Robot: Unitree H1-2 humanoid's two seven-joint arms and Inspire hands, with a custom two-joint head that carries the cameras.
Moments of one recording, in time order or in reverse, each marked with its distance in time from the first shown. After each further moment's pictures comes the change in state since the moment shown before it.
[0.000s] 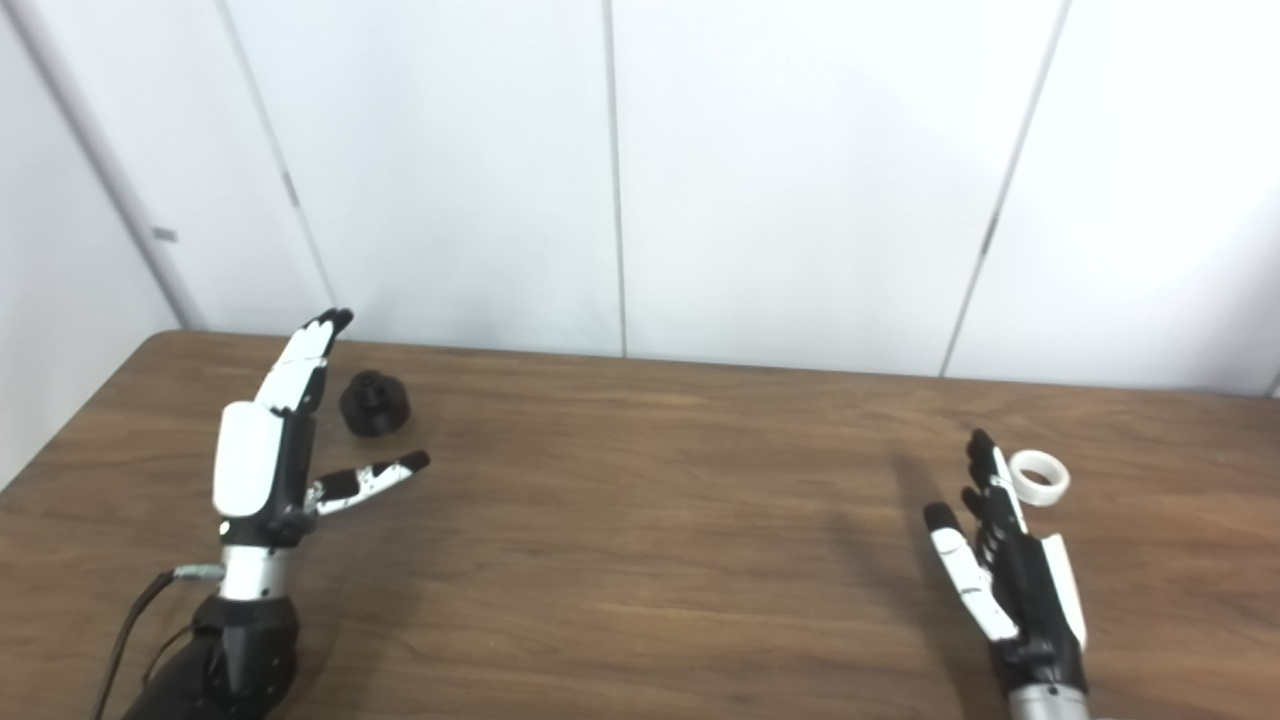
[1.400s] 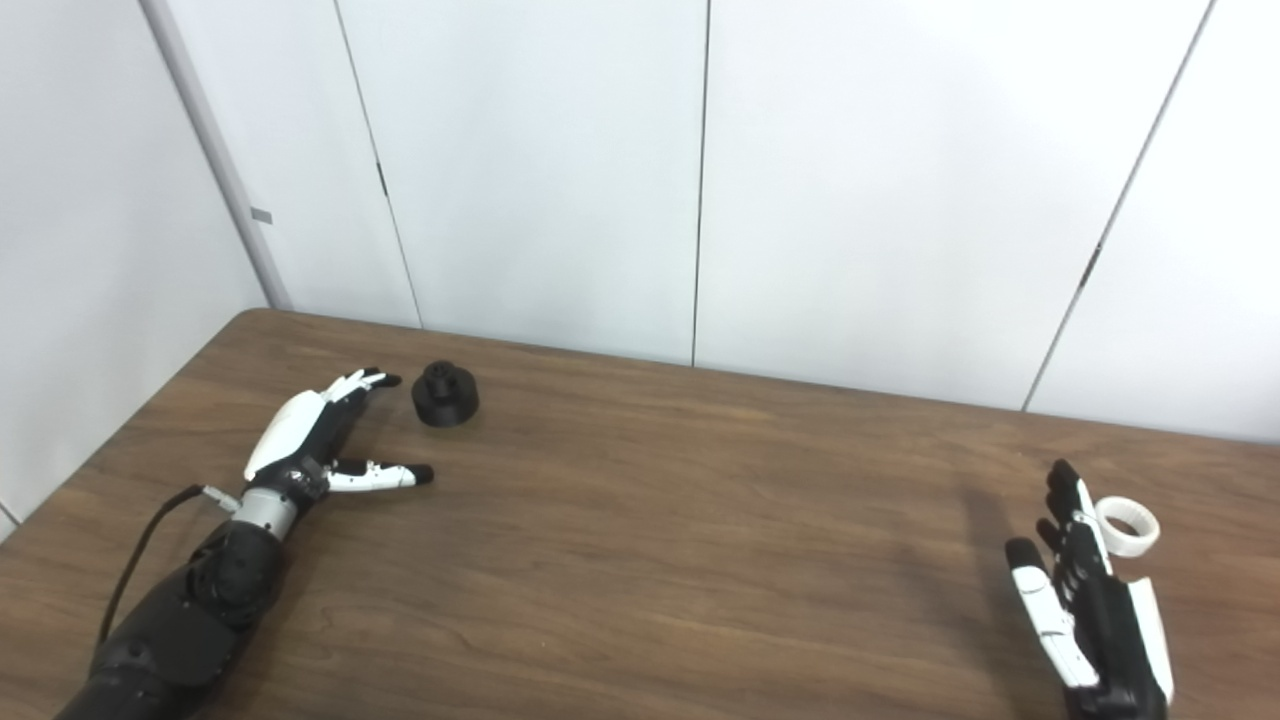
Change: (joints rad) left arm -0.134 0.131 0.056 0.318 -0.291 0.132 -0.548; right arm -0.014 -0.024 0.000 0.024 0.003 -0.045 0.004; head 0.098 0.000
